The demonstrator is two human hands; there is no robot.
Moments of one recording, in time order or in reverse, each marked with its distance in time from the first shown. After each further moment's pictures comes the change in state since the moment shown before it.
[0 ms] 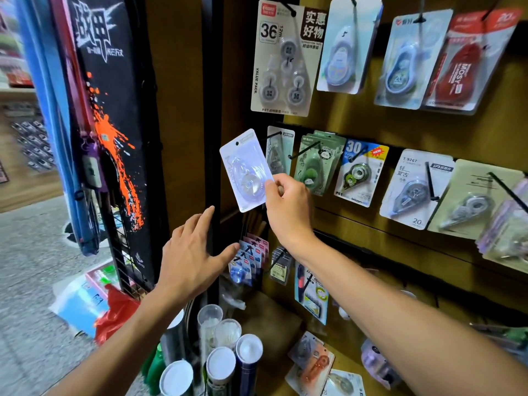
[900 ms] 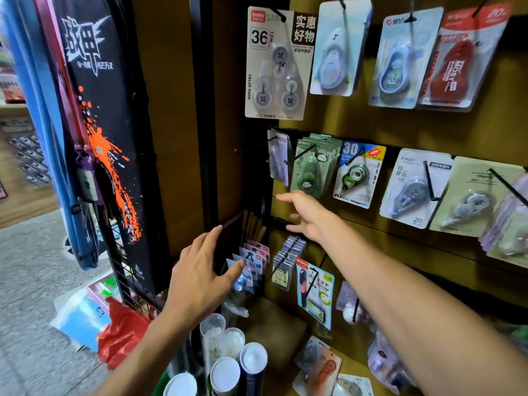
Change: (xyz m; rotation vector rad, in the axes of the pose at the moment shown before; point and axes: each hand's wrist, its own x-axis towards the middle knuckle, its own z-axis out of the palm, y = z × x) left_hand -0.012 0.012 0.005 -0.134 -0.065 0.017; right_hand 0.061 0.068 -0.009 0.392 -0.393 0.750
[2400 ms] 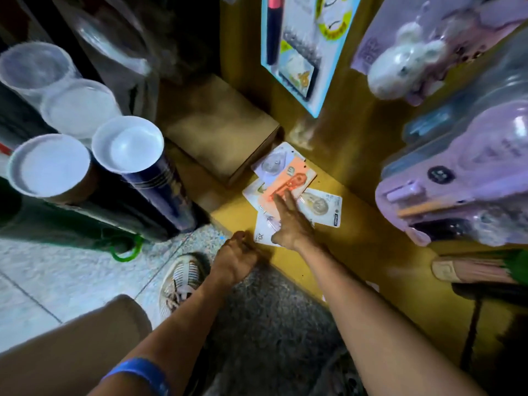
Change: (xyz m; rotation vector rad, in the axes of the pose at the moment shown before) left_hand -0.240 -0.074 0.463 -0.391 -0.868 -0.908; right_hand 0.024 0.571 -0.110 -1.199 -0.350 0.249
